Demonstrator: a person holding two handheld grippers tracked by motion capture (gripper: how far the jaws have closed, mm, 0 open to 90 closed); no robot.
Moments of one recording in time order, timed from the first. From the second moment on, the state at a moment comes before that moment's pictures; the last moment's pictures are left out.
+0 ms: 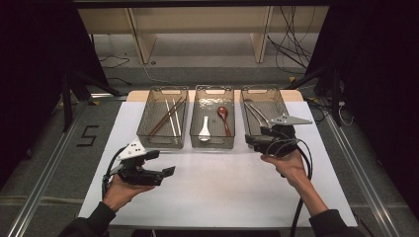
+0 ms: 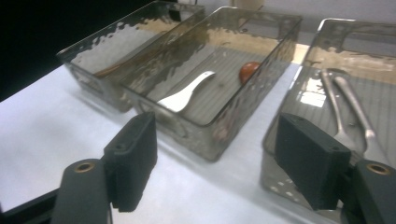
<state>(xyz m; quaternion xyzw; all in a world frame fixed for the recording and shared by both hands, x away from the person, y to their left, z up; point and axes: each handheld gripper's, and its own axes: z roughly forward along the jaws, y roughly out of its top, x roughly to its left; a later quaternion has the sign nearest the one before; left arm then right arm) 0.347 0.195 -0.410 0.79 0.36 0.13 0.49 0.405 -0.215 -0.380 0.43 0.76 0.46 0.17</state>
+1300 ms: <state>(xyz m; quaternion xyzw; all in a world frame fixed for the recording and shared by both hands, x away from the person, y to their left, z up) 0.339 0.198 -0.408 0.78 0.35 0.11 0.50 0.330 -0.213 -0.400 0.38 0.76 0.50 0.16</state>
